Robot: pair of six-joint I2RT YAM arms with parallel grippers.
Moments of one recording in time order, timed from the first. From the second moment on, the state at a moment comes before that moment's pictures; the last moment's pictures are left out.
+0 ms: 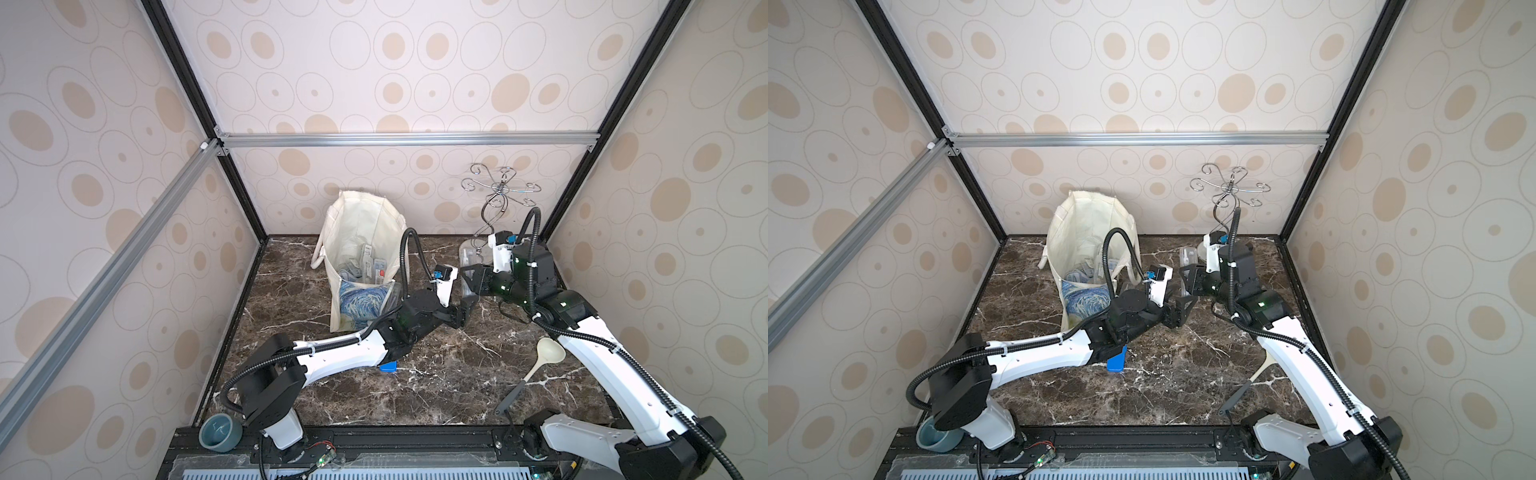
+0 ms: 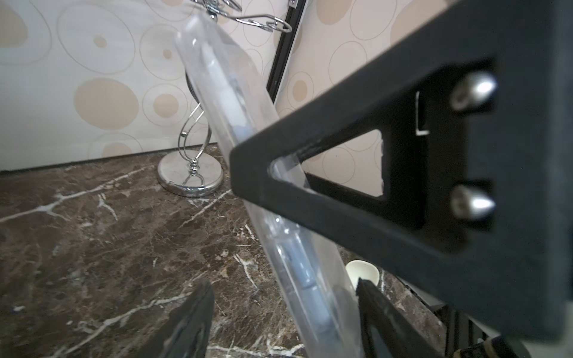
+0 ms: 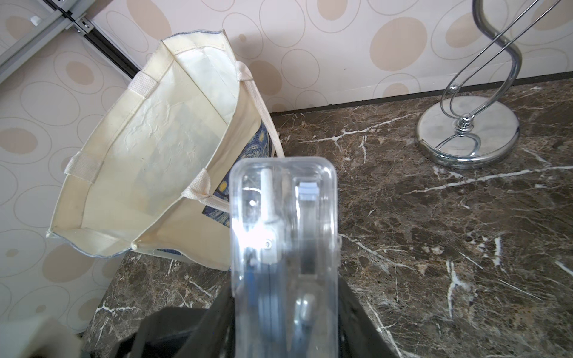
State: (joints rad) left arm -1.03 1.65 1.11 0.40 -0.15 -0.40; right arm 0.40 1.14 1.17 -0.51 -0.13 0.41
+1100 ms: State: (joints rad) left arm -0.96 1.69 1.09 0.62 -0.01 -0.59; right arm 0.40 1.11 1.14 -0.45 -0.16 0.43
